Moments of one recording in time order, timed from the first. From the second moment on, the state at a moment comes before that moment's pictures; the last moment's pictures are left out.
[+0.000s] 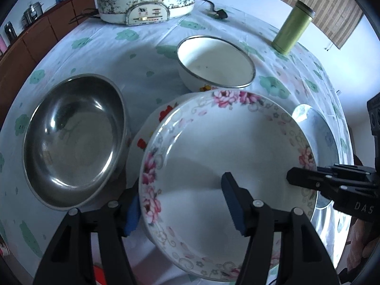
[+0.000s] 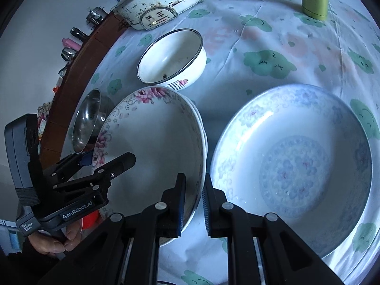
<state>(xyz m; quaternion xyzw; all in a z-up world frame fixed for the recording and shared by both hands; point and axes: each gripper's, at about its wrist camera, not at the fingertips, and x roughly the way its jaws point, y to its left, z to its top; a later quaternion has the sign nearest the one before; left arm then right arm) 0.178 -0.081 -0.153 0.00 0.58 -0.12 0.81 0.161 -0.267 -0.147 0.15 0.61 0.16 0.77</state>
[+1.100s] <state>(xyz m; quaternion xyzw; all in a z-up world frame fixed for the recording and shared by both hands) 0.189 -0.054 -0.149 -0.01 0.57 -0.12 0.81 0.162 -0.239 -0.148 0.15 0.59 0.17 0.78</state>
